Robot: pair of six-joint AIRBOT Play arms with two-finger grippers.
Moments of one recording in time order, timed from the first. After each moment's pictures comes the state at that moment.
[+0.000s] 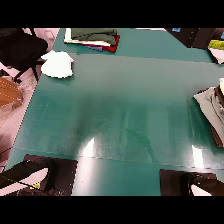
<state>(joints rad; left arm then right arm) -0.15 -1.12 1.68 0.72 -0.98 -1.35 0.25 -1.16 1.66 -0.60 1.06 1.11</state>
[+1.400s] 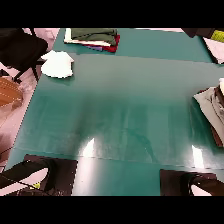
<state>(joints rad) -0.14 -1.12 1.68 0.66 -1.01 -1.36 0.25 -1.16 1.66 -0.55 0.97 1.11</state>
